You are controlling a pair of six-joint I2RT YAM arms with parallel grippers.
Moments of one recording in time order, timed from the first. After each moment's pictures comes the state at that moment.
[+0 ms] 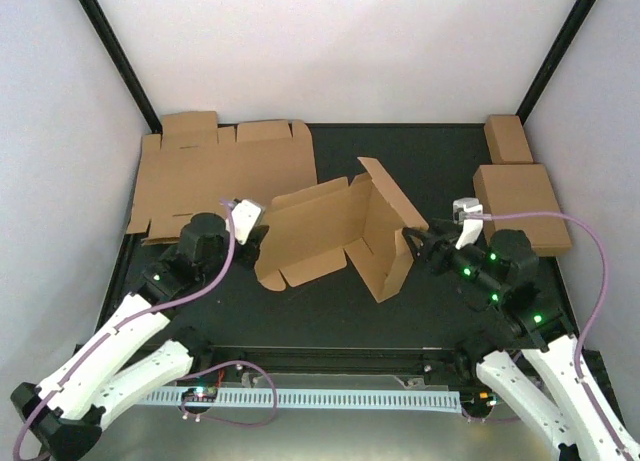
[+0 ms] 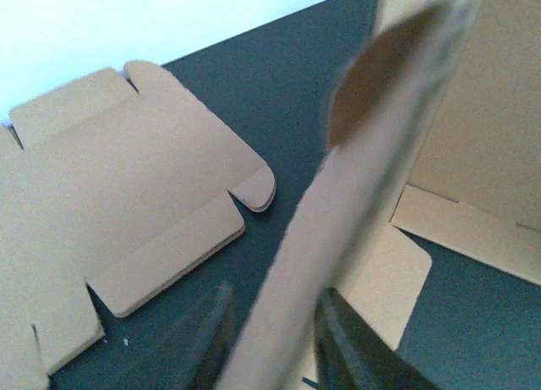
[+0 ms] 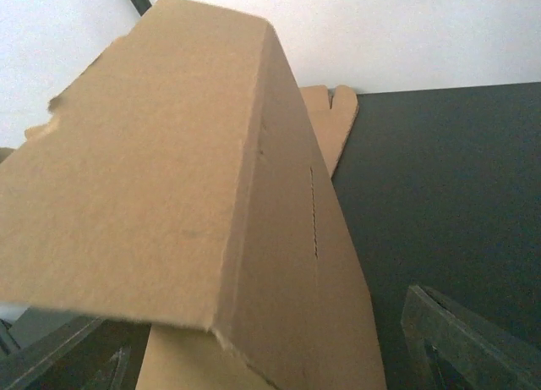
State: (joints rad) left arm -0.60 0.74 0.77 -0.51 -0.08 0.01; right arm 0.45 0.49 0.76 -0.54 -0.22 0.36
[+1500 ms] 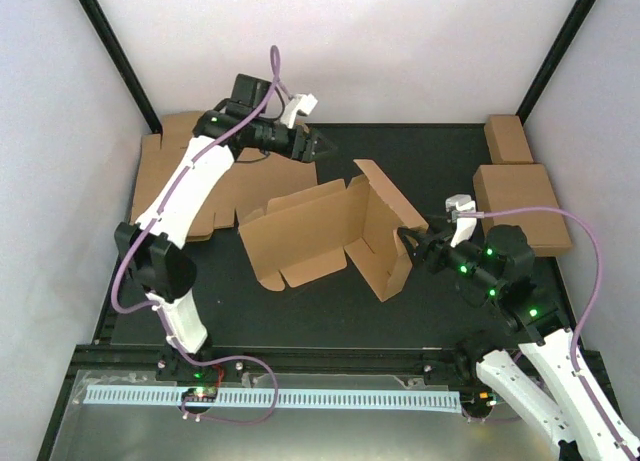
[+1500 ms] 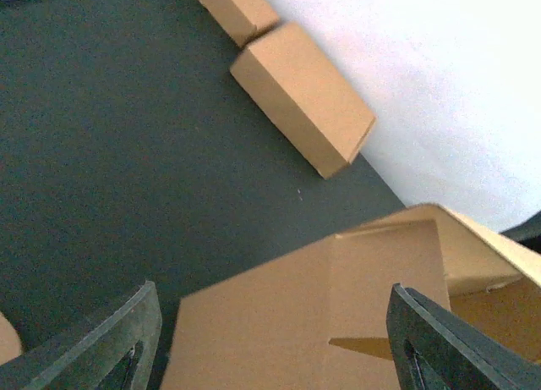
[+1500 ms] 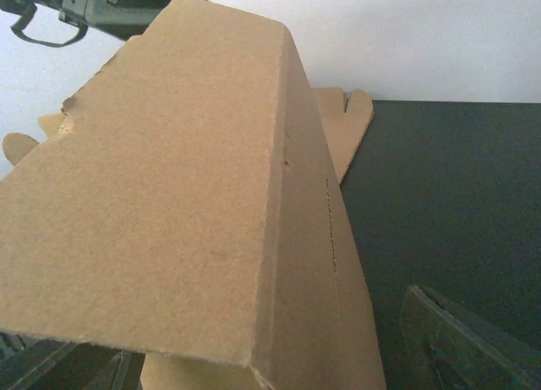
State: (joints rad) left arm -0.37 1.79 1.92 -0.84 0.78 -0.12; right arm 0.45 0.55 0.76 -0.48 -0.27 0.29
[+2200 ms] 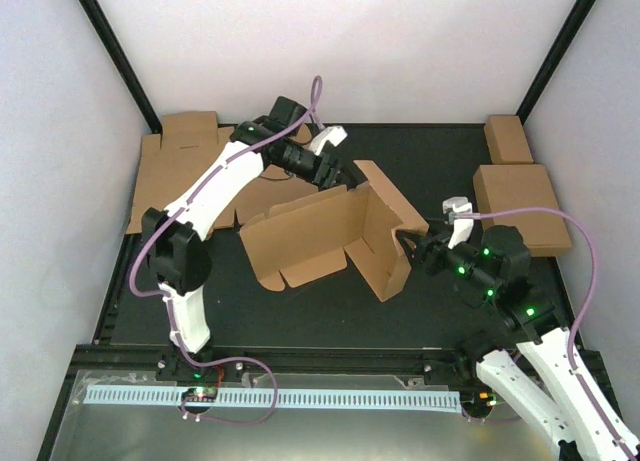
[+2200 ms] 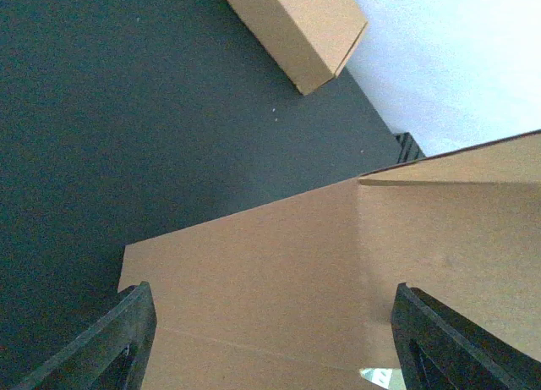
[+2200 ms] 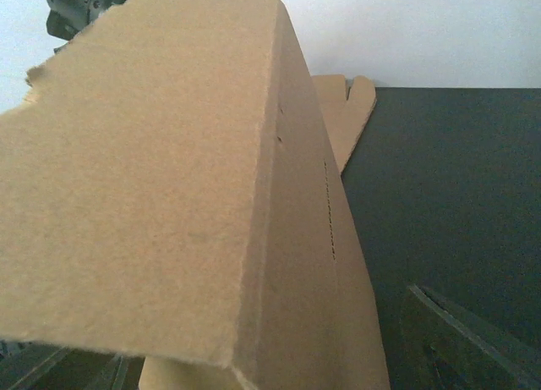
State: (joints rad) left arm -0.49 1.89 1.87 -0.92 0.83 -0.07; right arm 0.45 0.55 0.74 -0.48 -0.28 0.29
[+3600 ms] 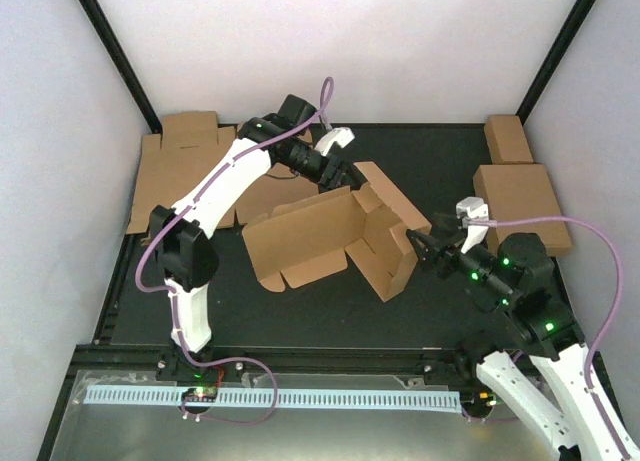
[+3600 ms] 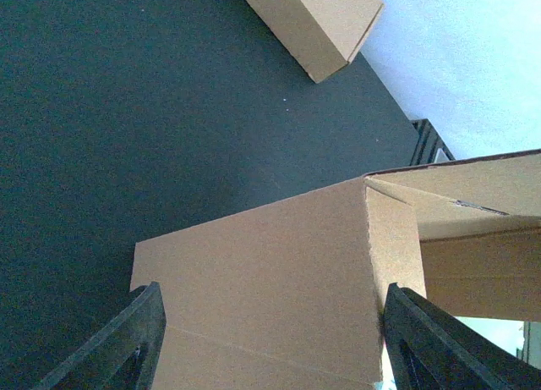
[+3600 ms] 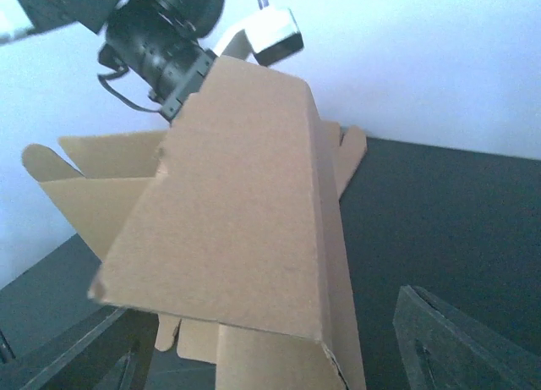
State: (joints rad) left arm -0.53 1.95 1.96 -1.01 0.77 -0.03; right arm 0.45 0.49 0.81 -0.54 -0.25 0.20
